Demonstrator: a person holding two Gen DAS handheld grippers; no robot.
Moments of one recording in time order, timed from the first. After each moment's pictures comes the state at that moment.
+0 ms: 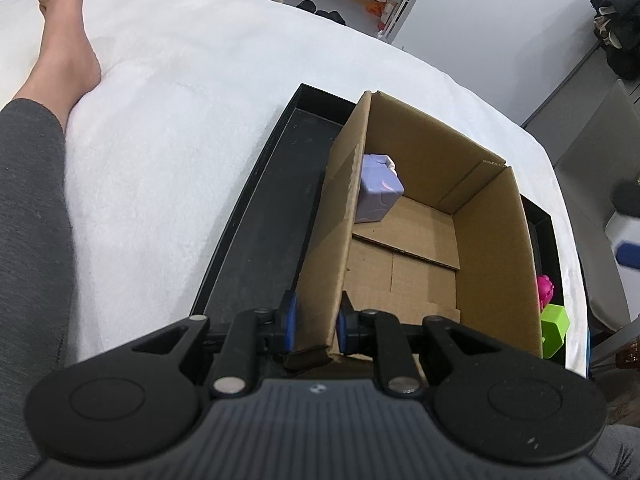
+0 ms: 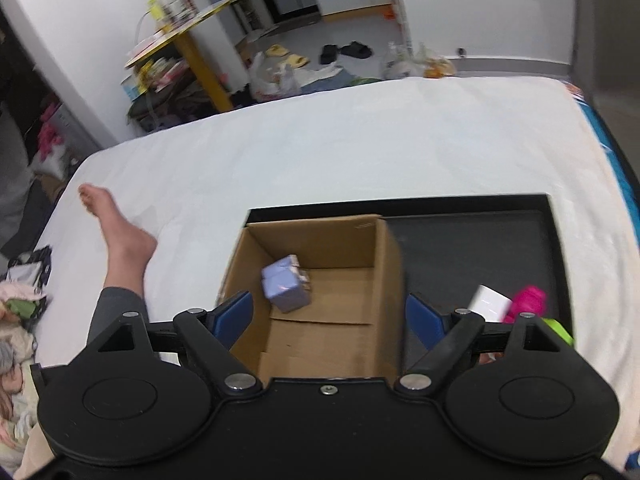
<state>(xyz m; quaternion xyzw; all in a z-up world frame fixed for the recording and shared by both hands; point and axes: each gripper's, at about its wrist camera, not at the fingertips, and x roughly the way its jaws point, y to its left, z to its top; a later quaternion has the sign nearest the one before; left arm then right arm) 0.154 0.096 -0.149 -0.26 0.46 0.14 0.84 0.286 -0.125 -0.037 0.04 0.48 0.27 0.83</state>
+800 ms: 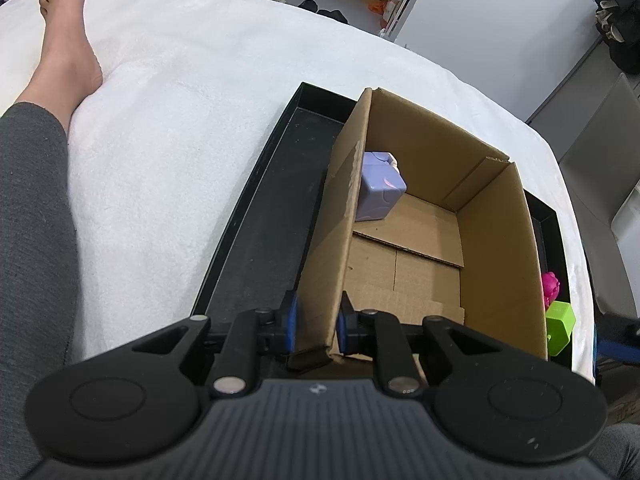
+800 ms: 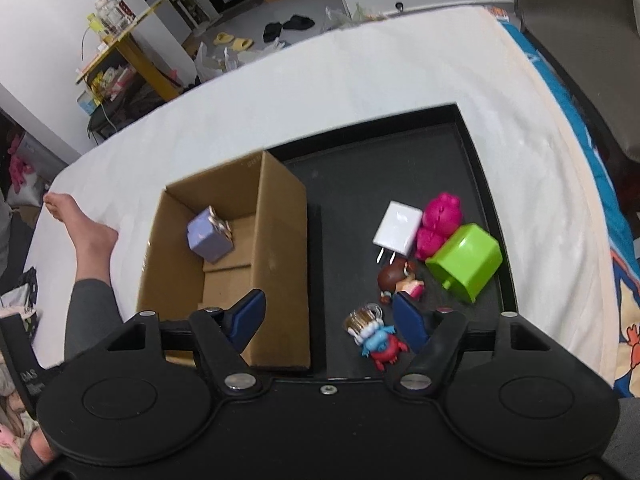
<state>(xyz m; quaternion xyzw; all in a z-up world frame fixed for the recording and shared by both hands) 0.156 0.091 -0.148 -0.25 0.46 0.15 0.84 0.275 -0.203 -0.089 0.08 0.53 0.22 0.81</state>
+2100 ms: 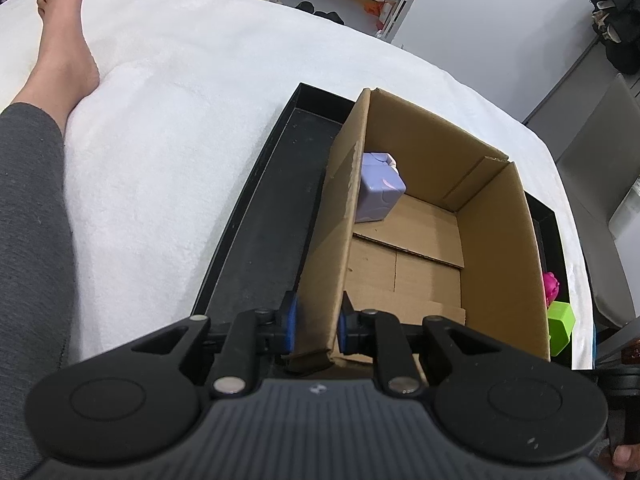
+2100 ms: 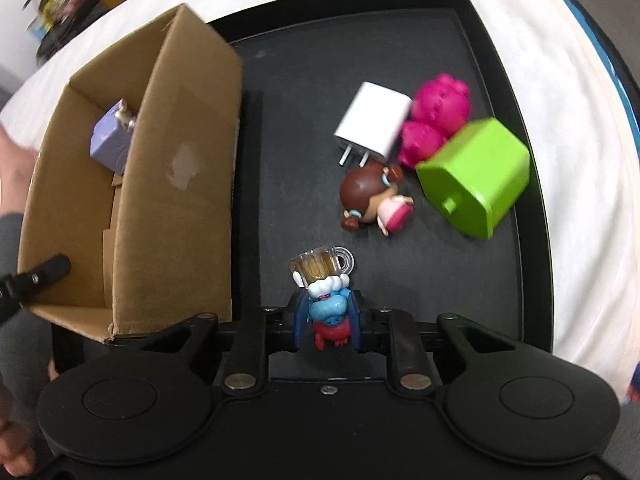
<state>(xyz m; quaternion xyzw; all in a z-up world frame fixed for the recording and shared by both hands) 0.155 0.092 -0.151 -0.25 0.45 0.14 0.84 0.283 -0.180 -0.179 0.01 0.62 0.18 0.76</state>
